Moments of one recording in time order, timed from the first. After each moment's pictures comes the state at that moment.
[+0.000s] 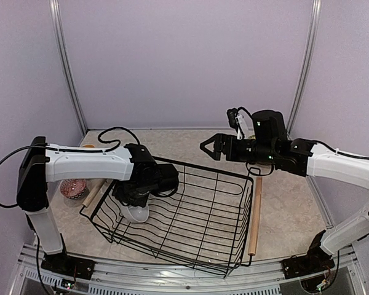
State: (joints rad) left arm -1.05 1.84 1.42 -1.37 -0.63 -0.97; right arm 0.80 1.35 1.06 -0.08 -0.10 0.57
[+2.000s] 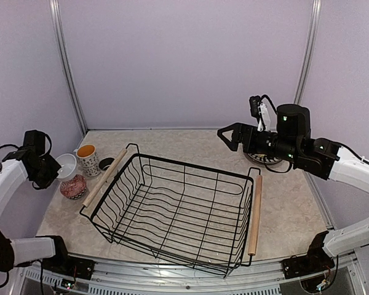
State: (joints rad) left arm 0.19 1.02 0.84 -0.74 -0.20 -0.75; right arm 0.80 1.16 1.04 -0.14 0.05 0.52
